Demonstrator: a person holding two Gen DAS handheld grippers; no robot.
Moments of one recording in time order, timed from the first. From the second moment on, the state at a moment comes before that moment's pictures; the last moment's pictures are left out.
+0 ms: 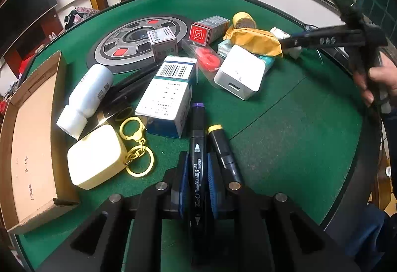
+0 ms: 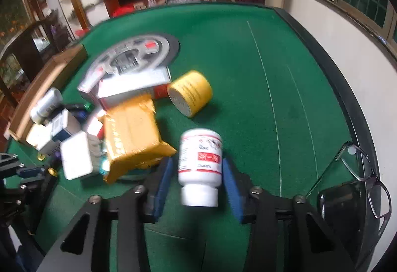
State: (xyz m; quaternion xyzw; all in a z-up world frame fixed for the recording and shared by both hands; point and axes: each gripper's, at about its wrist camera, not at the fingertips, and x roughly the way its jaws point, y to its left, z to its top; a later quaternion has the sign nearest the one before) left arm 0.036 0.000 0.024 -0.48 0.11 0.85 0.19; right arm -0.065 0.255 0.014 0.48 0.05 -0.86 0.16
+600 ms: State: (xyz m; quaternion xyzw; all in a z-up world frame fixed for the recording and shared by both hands) left arm 0.049 -0.056 0.056 -0.44 -0.03 0.88 0.20; right arm -0.011 0.227 0.070 0.42 -0.01 -0.88 0.21
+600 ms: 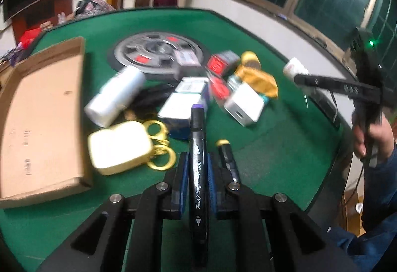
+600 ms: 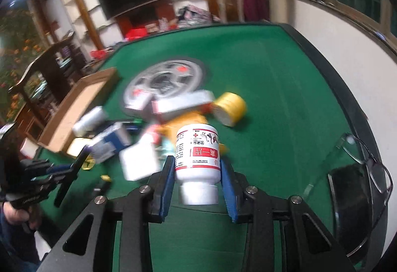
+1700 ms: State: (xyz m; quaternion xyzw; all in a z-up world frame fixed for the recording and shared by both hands) left arm -0.087 -0.304 0.054 -0.46 -0.11 0.88 0.01; right arm -0.150 -0.160 0.050 0.54 -0.03 -0.77 0.34
